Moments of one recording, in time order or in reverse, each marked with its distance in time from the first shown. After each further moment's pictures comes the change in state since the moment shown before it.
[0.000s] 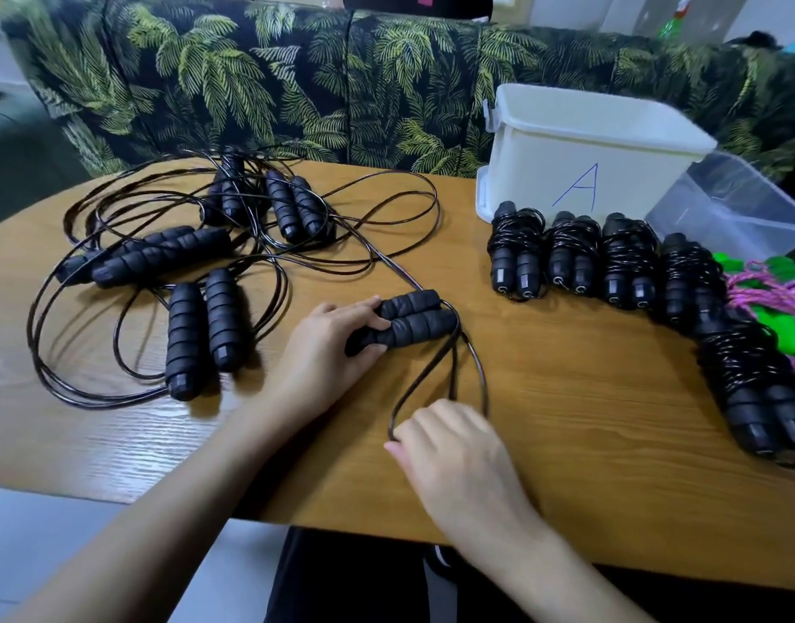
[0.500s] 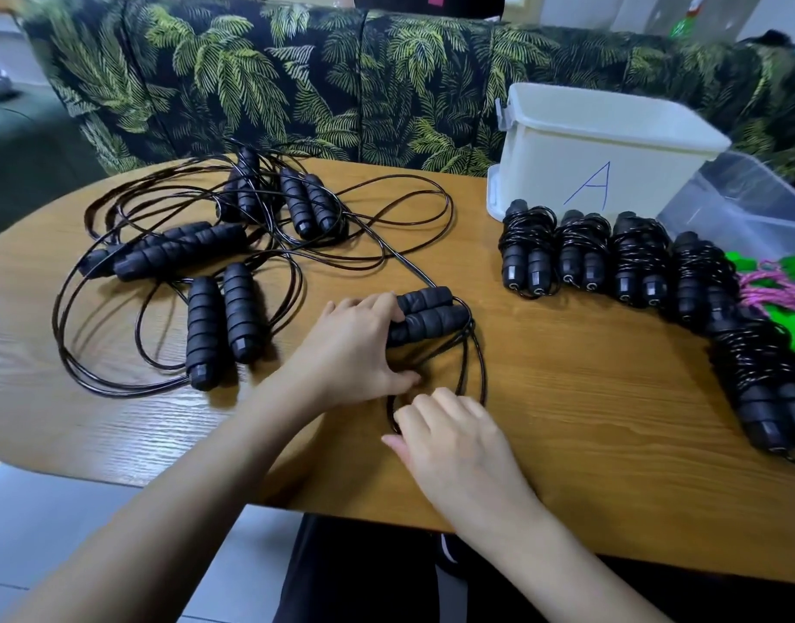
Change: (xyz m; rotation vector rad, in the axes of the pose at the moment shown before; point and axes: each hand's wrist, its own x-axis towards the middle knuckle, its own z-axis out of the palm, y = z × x) left_hand 0.009 0.036 -0.017 0.392 -0.344 -0.085; right_hand 0.007 -0.012 0.005 -0.084 -0.055 -0.037
